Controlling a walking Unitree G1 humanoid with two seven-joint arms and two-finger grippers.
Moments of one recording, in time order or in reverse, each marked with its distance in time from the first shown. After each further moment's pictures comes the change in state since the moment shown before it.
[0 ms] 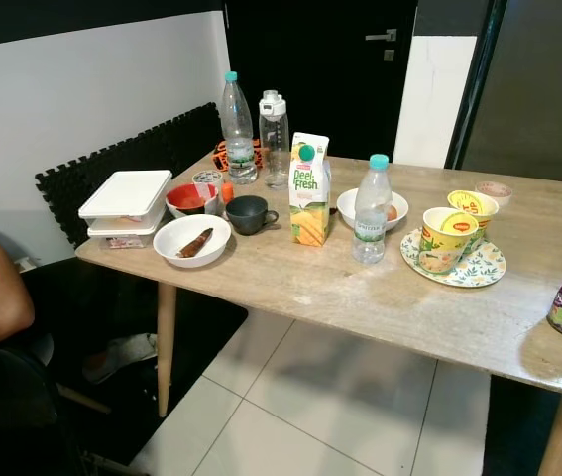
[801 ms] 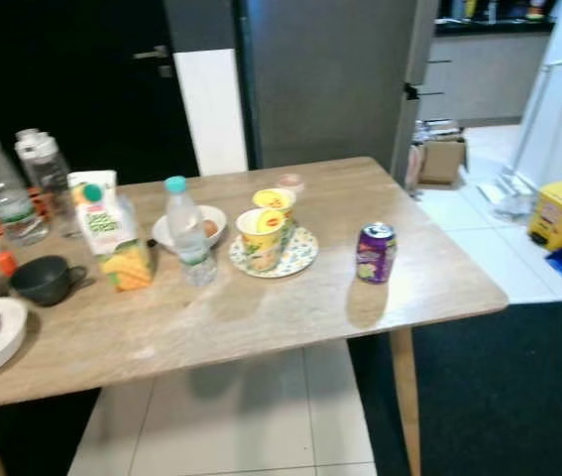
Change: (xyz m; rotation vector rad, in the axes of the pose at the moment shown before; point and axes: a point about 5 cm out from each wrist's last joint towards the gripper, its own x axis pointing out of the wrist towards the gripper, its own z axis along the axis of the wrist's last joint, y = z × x) left arm 0.001 -0.005 -0.001 -0.080 0.006 0.011; right arm 0.000 0.001 0.000 0.001 0.010 0.006
